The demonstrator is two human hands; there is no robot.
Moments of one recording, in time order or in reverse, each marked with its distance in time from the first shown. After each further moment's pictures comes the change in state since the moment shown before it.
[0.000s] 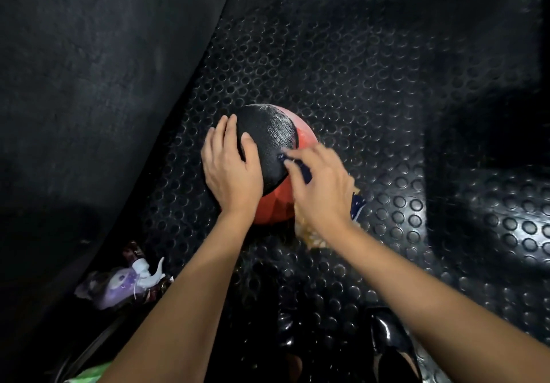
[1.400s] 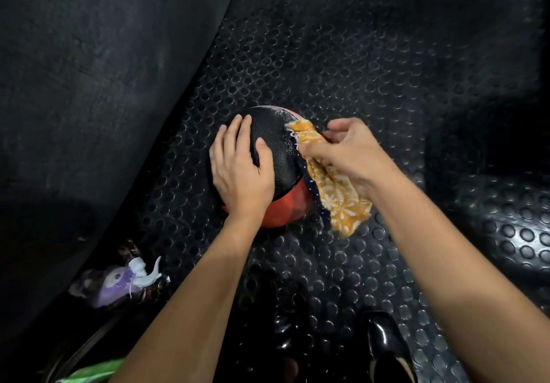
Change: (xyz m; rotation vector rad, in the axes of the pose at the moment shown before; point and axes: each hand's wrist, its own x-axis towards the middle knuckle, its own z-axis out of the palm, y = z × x) left_hand -0.010 0.004 0.004 0.020 0.020 0.085; right_hand 0.059 0.002 -0.042 0.496 -0.416 0.613
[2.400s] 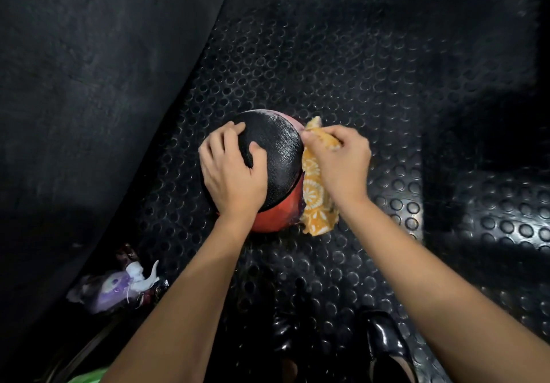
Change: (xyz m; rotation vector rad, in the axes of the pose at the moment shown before) left_hand 0.003 0.002 -0.006 0.003 0.000 -0.001; right_hand 0.012 0.033 0.019 0.019 0.432 -0.359
